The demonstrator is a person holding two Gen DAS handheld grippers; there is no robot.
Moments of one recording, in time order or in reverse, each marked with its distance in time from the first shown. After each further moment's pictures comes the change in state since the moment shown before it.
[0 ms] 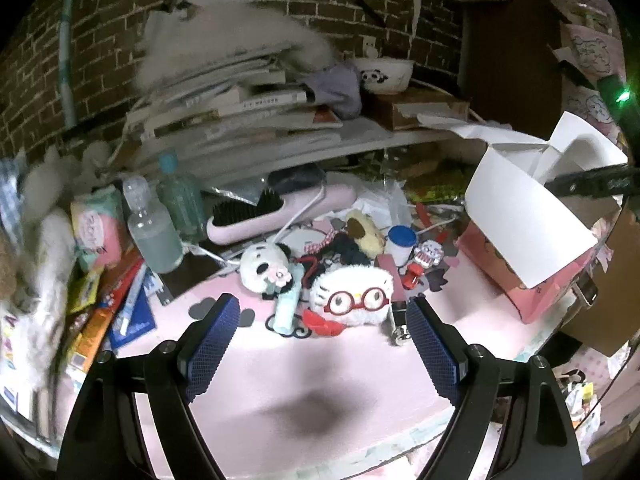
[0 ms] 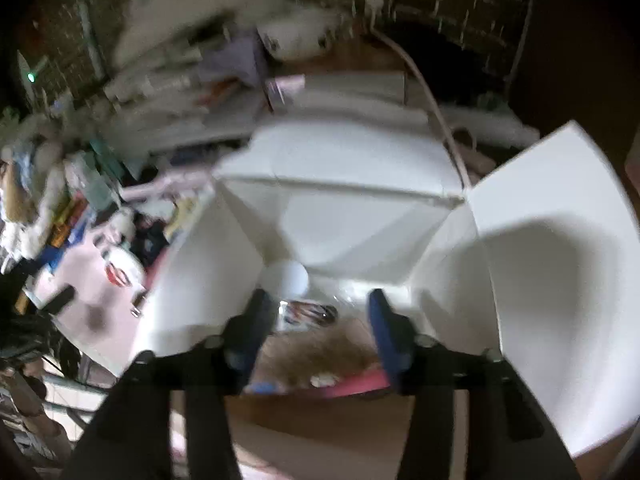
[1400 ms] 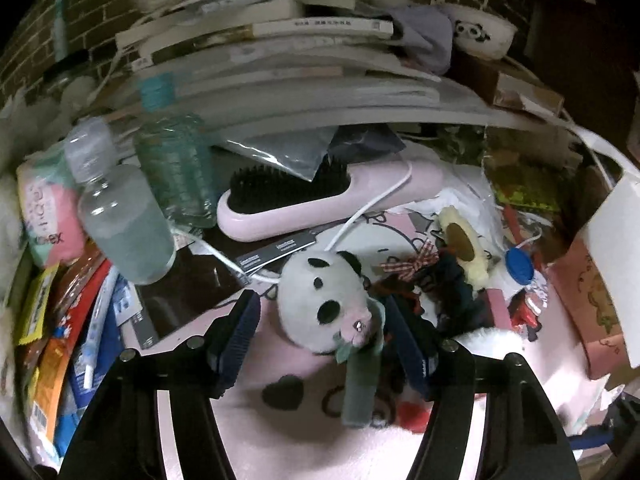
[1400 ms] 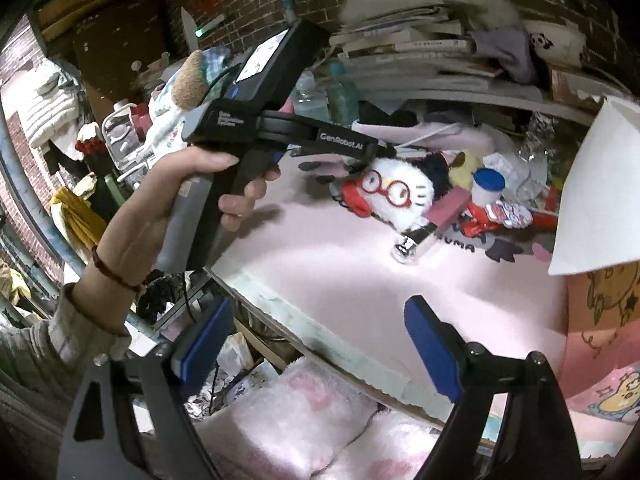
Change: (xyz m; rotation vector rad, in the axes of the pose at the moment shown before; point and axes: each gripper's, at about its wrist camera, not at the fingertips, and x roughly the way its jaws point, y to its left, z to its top) left arm 0.113 0.054 0.029 -0.115 0.176 0.053; right arm 0.049 0.181 -0.113 -0.280 -0.097 0.485
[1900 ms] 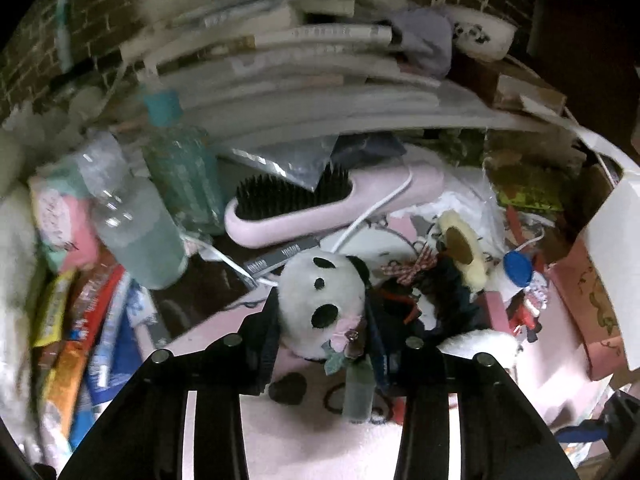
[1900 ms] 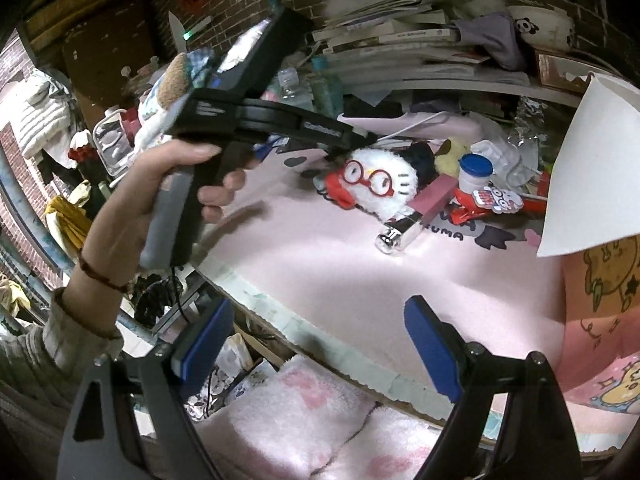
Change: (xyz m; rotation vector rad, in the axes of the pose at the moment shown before) left arm -0.028 -0.005 0.003 0.020 -0.033 0.029; right arm 0.002 -0.010 -0.002 0.032 0.003 -0.019
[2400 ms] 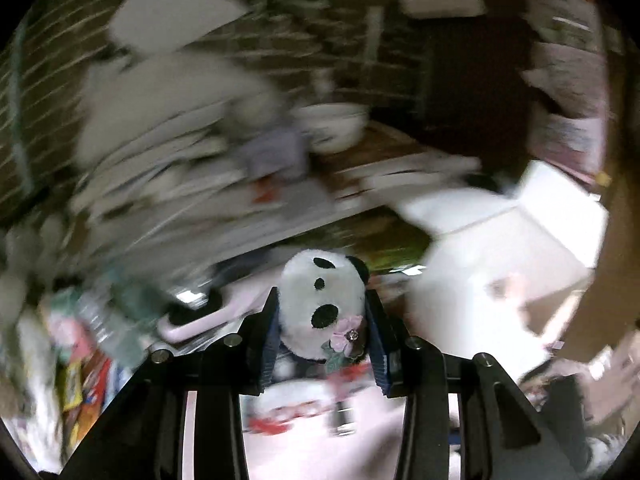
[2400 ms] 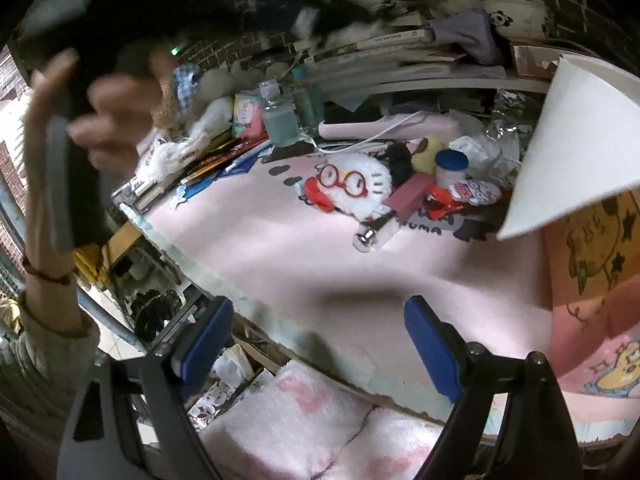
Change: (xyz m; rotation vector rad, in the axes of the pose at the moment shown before) left arm -0.106 -0.105 0.039 0.228 -0.197 -0.237; right arm -0.009 -0.016 -0.010 0.049 -0.031 -0.010
